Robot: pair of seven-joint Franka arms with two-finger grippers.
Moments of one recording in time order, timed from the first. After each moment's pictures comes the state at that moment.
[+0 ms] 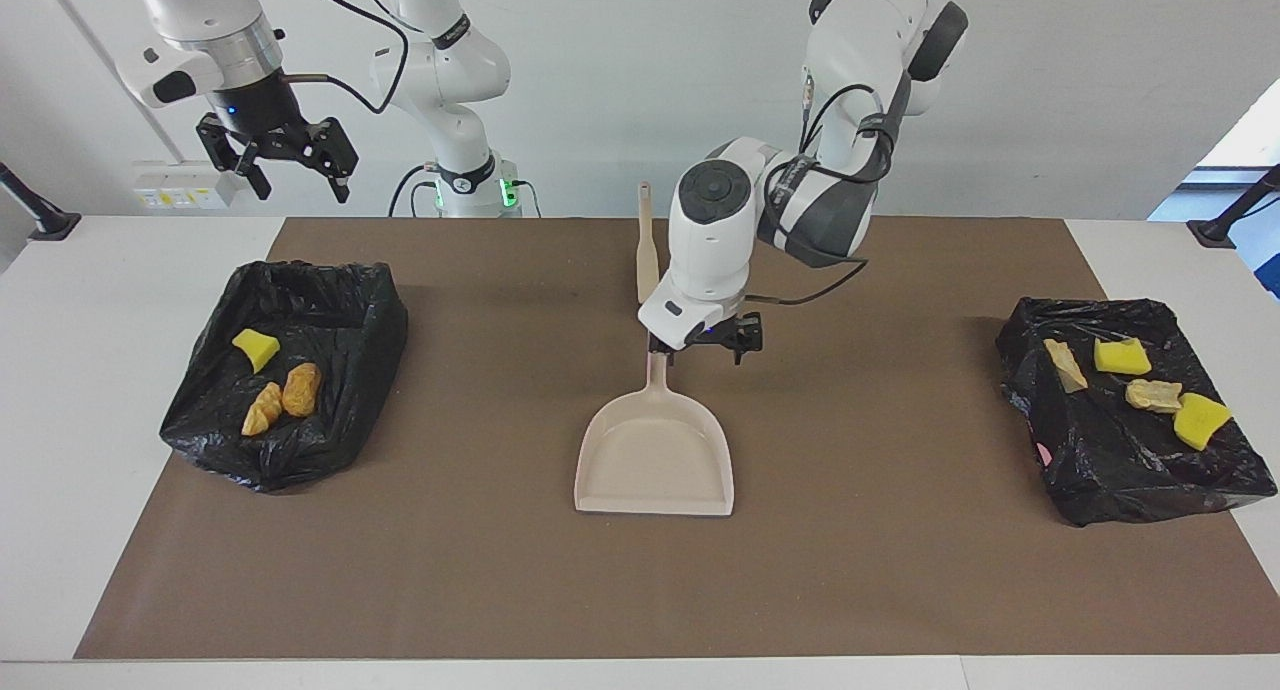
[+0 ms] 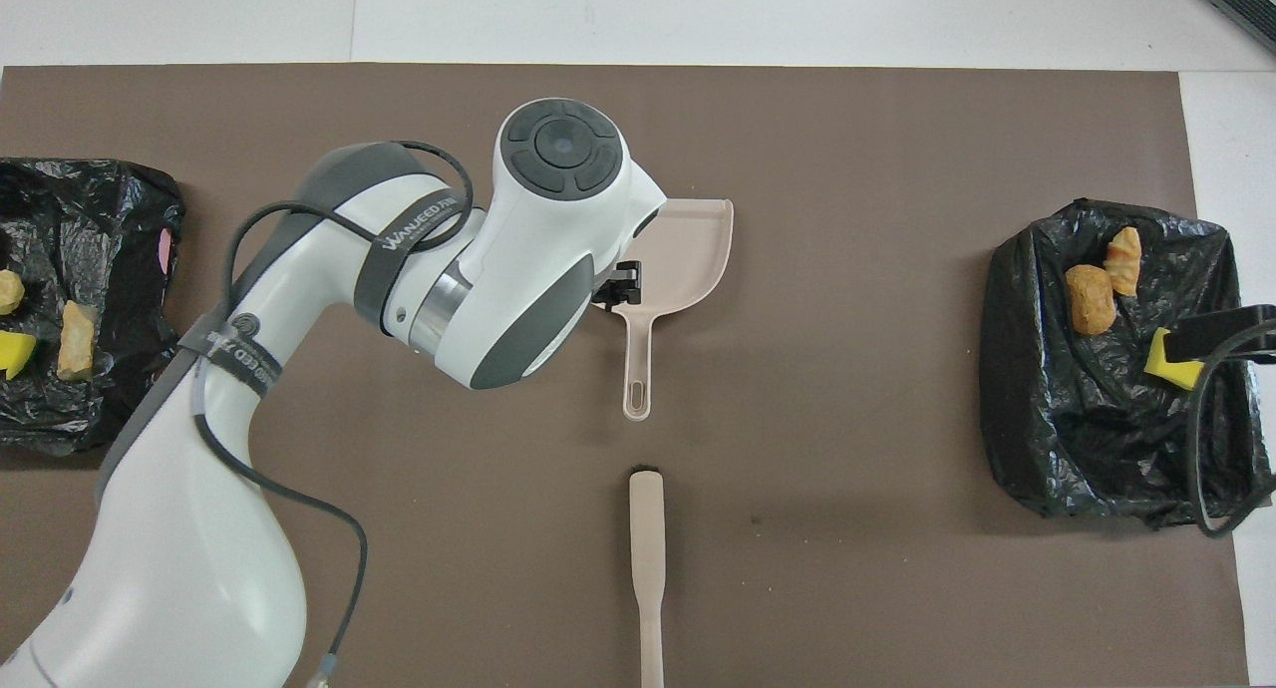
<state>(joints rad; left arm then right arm) -0.37 0.48 -0.29 -1.35 0.18 1.73 -0.59 0.11 -0.13 -0.16 -1.63 -0.04 1.51 0.01</state>
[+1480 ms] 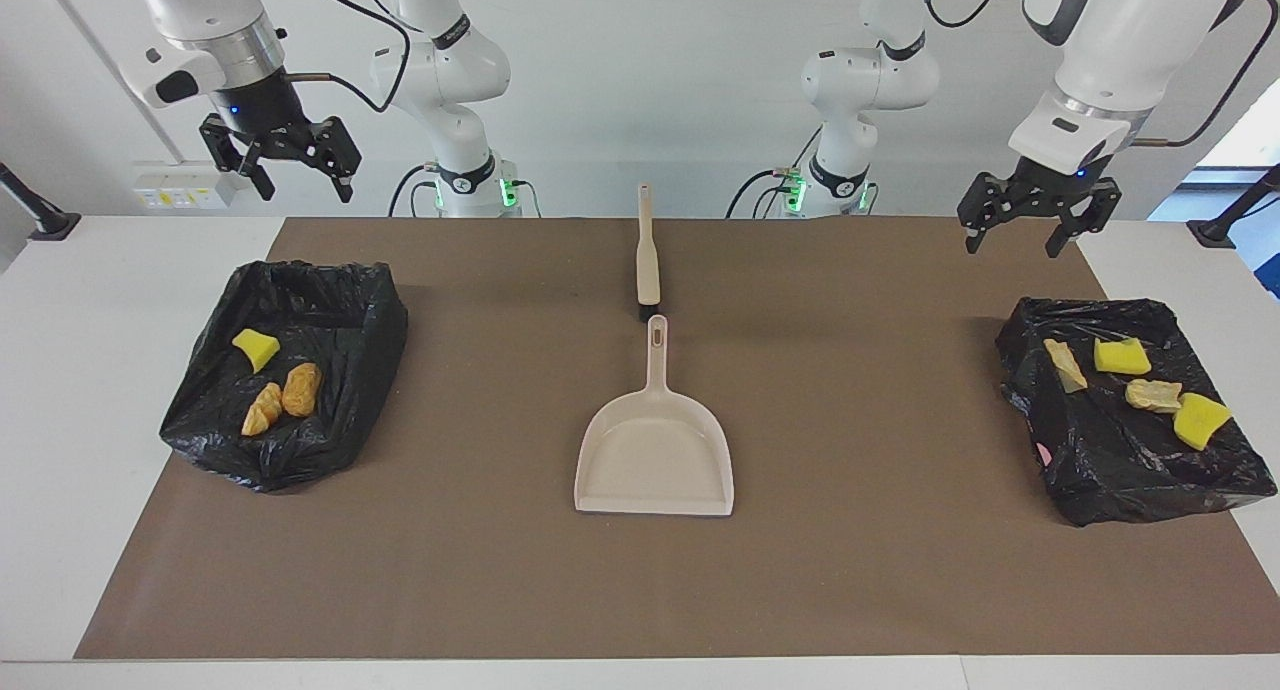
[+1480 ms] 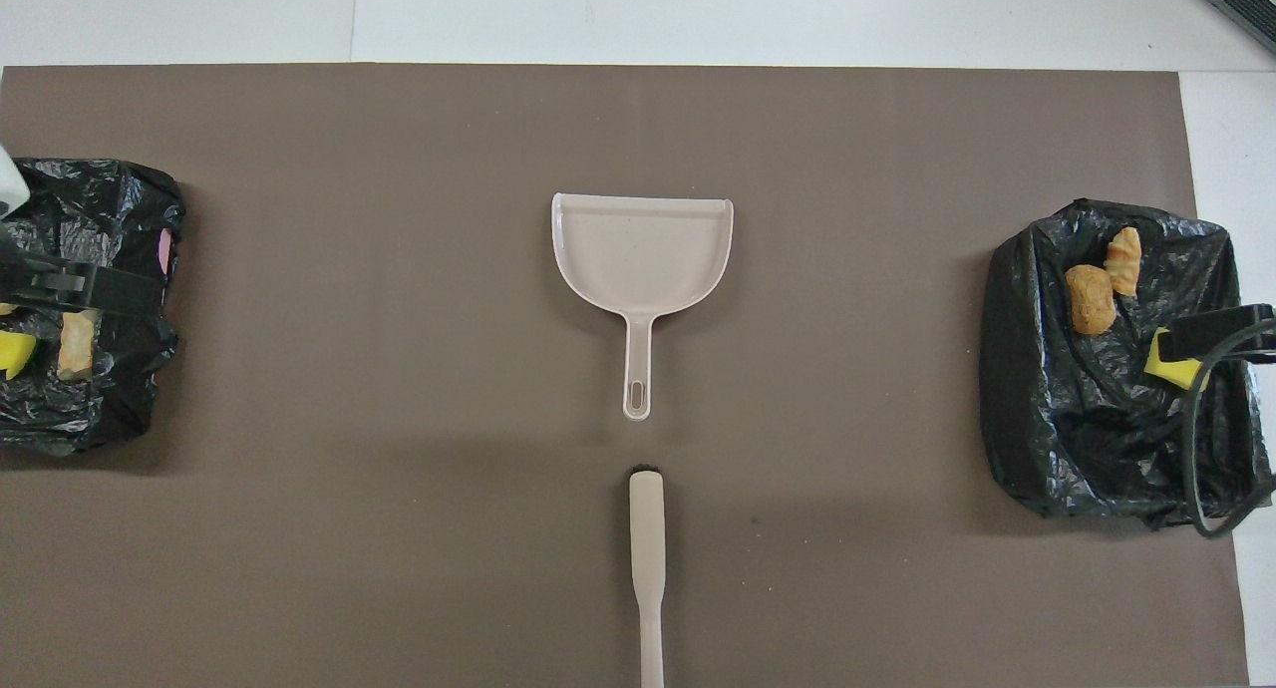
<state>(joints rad) -0.07 -0.06 0.00 -1.61 0.05 1.63 0.10 0.12 -0.13 -0.16 -1.63 -0.02 1.51 0.01</state>
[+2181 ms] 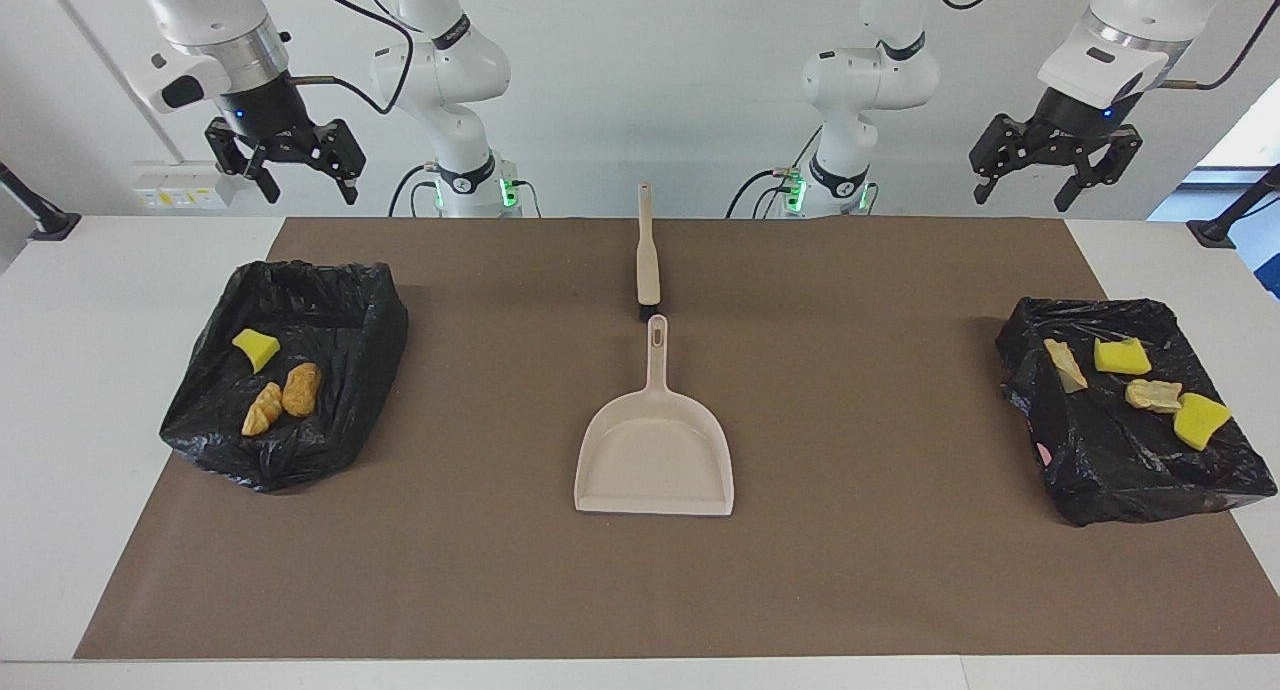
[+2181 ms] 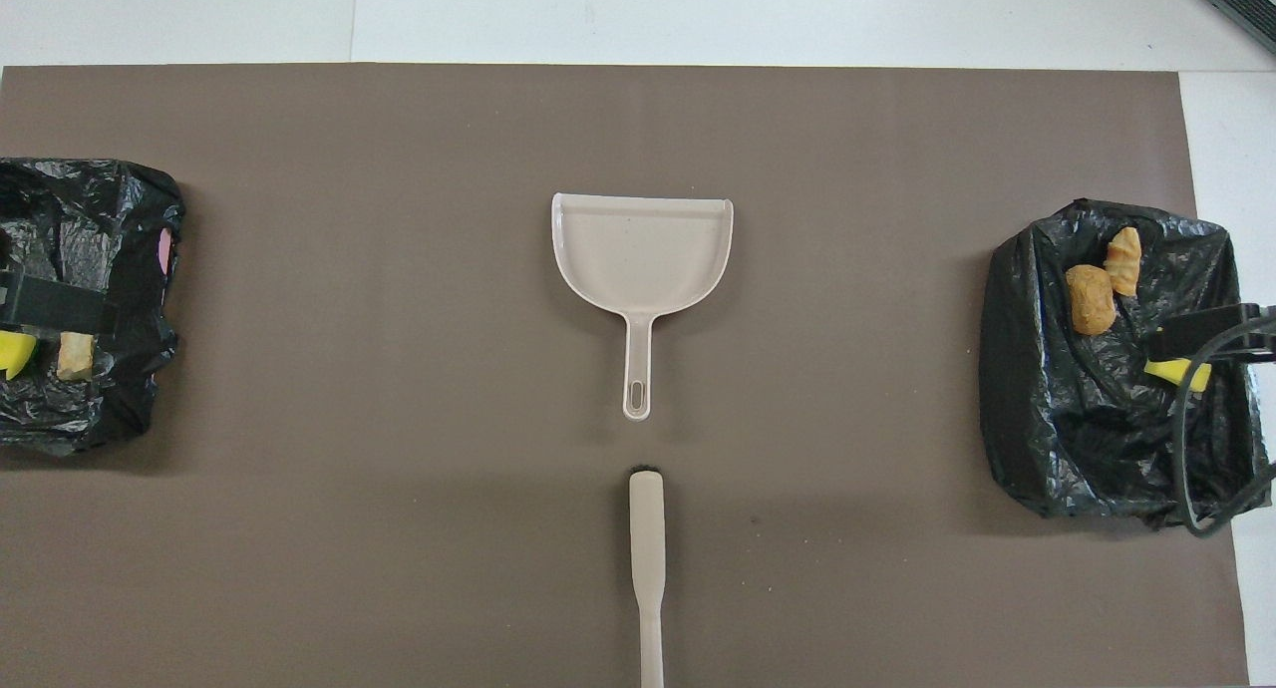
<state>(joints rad) -0.07 -0.05 -0.01 -1.48 -0.01 1.47 0.10 0.12 -0.12 -0.15 -1.63 -0.02 1.51 0.01</state>
